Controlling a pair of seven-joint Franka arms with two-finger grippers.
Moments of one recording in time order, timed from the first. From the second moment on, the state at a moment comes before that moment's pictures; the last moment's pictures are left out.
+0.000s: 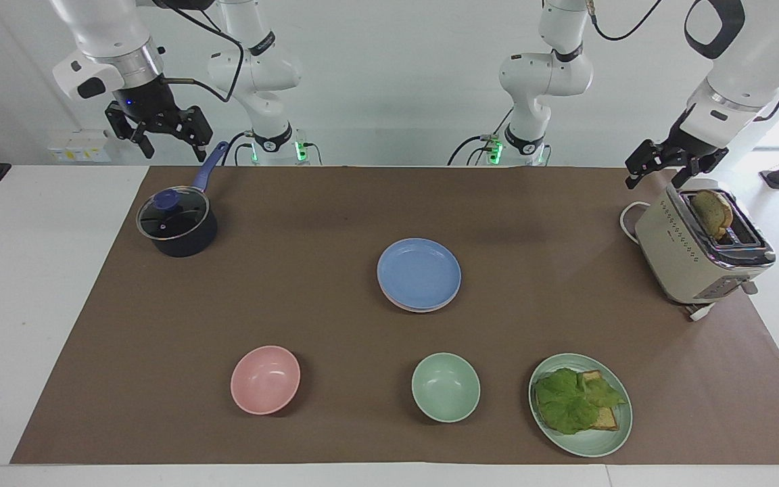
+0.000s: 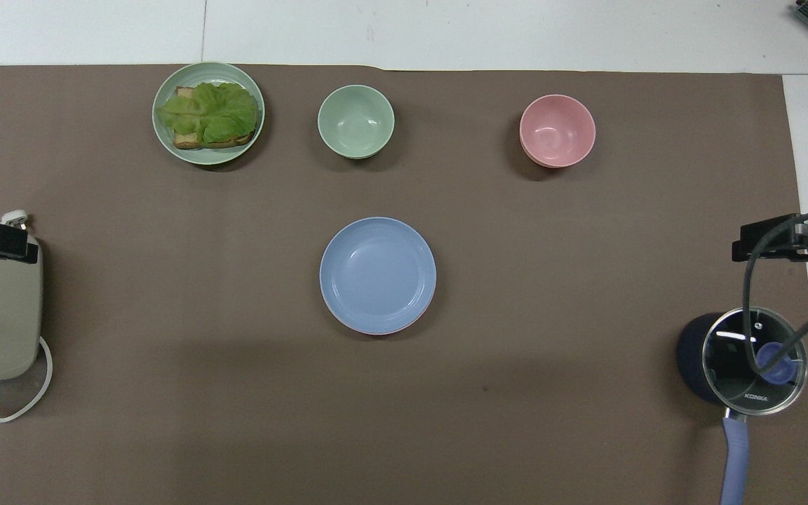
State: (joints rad) left arm -0.14 -0.07 0.17 -1.68 -0.03 1.57 0.03; right arm 0.06 -0.10 -0.07 -1.60 -0.03 1.47 0.08
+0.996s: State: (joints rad) left arm -0.14 -0.07 0.17 -1.68 -0.03 1.57 0.03; right arm 0.06 -0.12 -0.06 -1.64 -0.02 1.50 0.08
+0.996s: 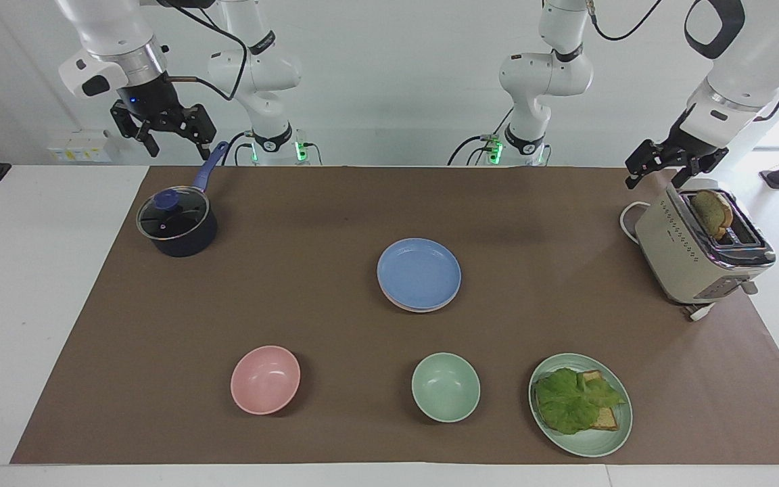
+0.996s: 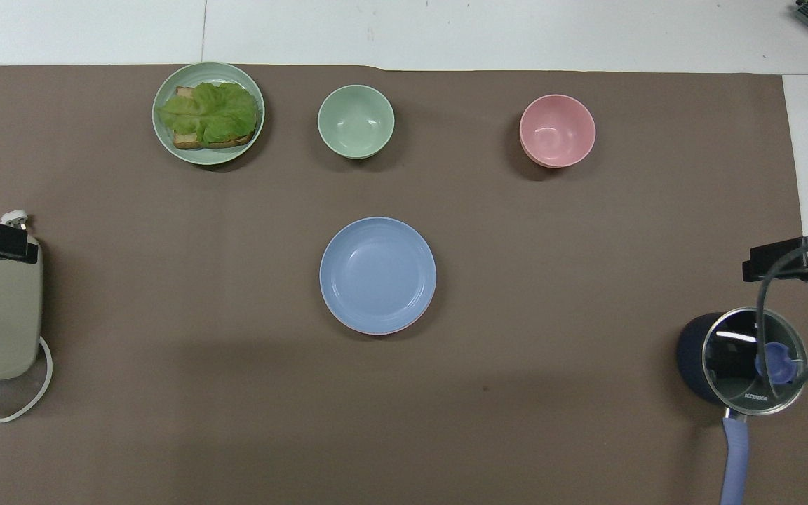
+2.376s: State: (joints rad) left arm -0.14 -0.07 0.17 -1.68 -0.03 1.57 0.03; right arm 0.05 -0.10 -0.07 -1.60 -0.02 1.47 0.08
